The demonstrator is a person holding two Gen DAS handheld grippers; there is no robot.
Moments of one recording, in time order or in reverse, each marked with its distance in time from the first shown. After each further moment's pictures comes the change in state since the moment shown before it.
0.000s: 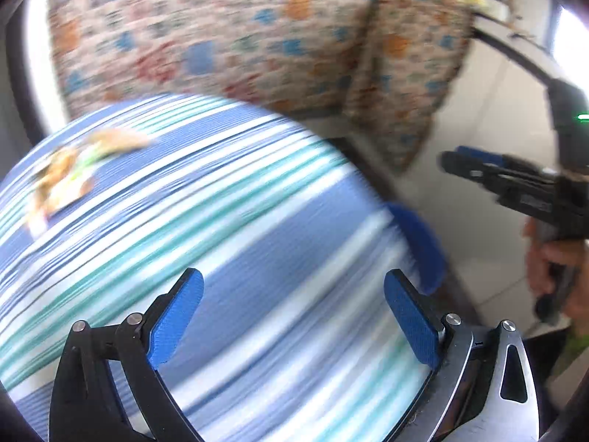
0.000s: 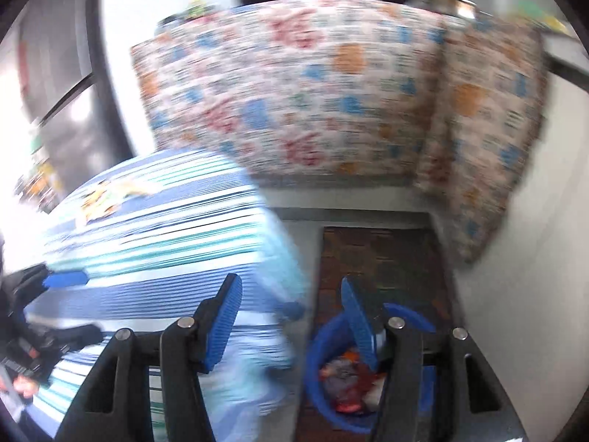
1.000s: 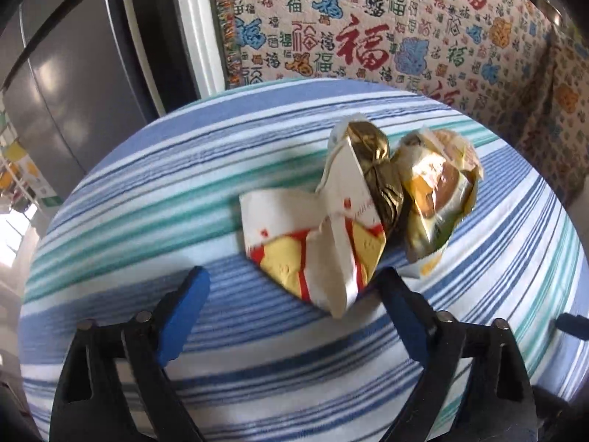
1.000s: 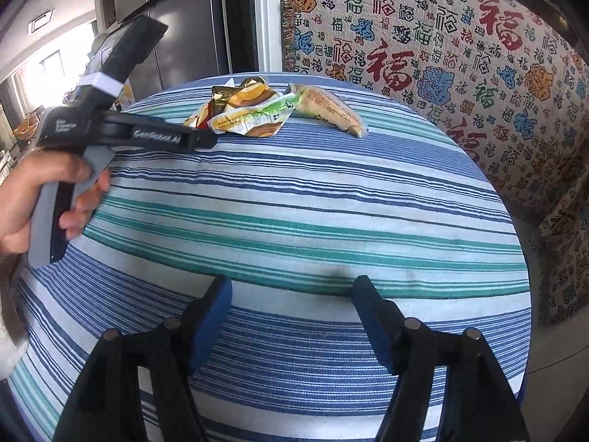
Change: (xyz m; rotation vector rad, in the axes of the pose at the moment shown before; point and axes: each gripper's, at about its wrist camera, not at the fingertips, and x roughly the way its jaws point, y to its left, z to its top) left arm 0.042 0.239 0.032 -0.199 0.003 0.365; right arm 0.101 0.216 -0.011 -0.295 0.164 0.183
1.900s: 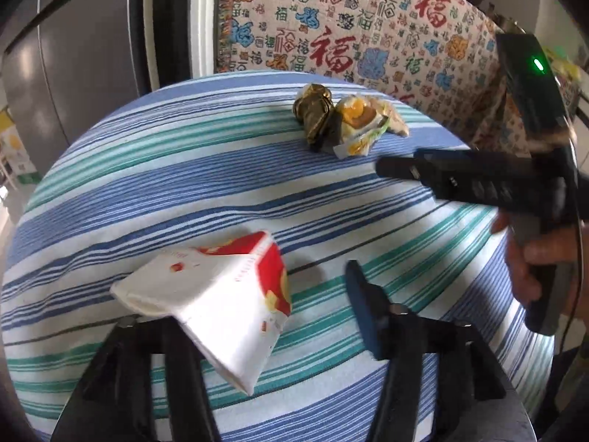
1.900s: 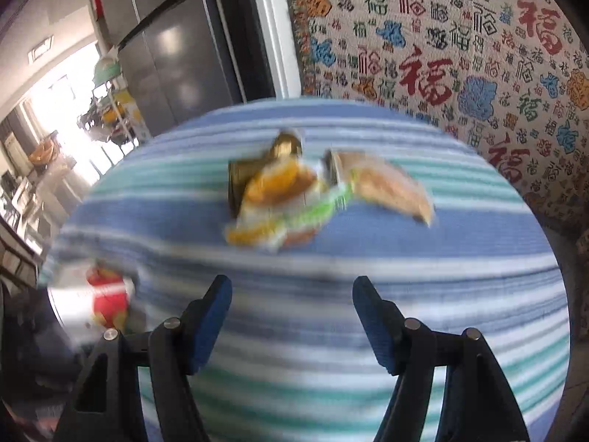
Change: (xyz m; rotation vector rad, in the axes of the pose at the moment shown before) left arm -0.081 0.013 -0.088 -0.064 -0.027 -0.161; right arm 0.055 0.018 0.104 0.081 -0.023 0.125
